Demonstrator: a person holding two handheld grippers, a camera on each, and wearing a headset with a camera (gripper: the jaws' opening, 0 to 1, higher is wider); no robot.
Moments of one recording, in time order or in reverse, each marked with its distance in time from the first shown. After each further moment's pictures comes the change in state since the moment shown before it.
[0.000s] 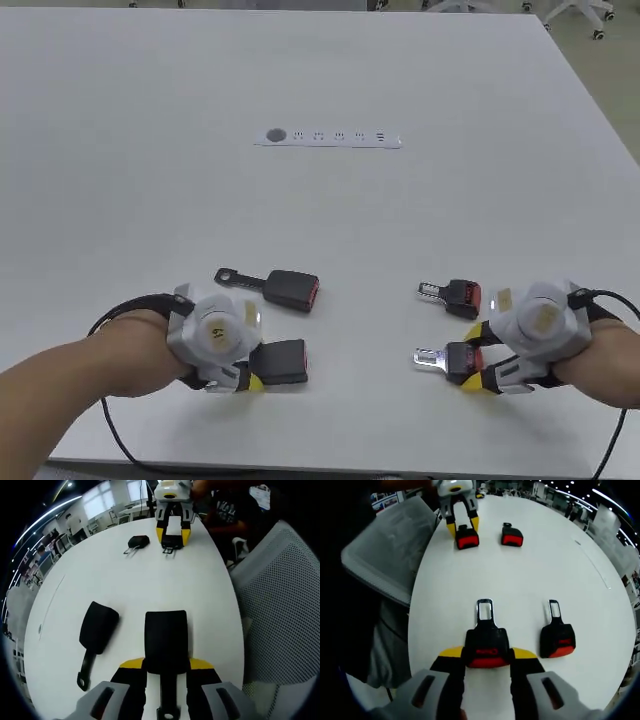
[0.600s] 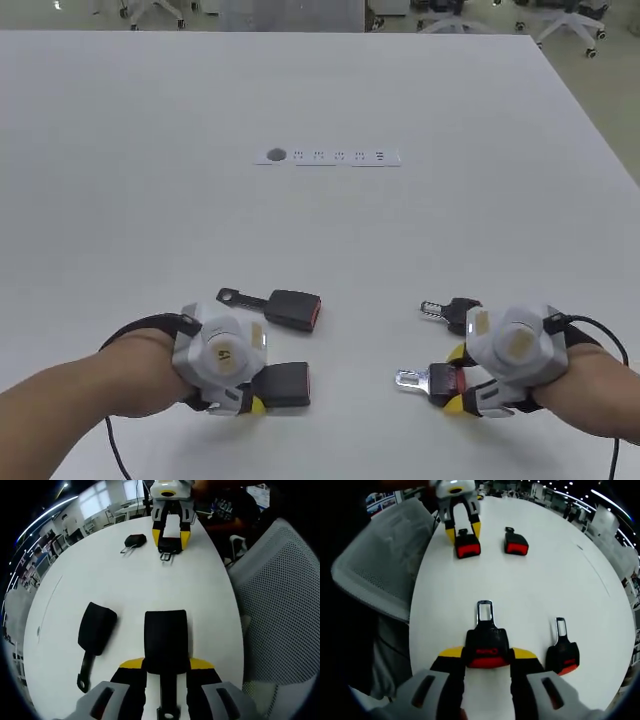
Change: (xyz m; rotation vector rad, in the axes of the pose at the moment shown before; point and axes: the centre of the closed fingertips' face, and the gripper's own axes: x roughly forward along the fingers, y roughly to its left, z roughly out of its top) left arm 0.001 -0.001 0.000 0.018 0.015 -0.019; right arm 0.014 0.010 0.032 0.004 -0.018 -0.011
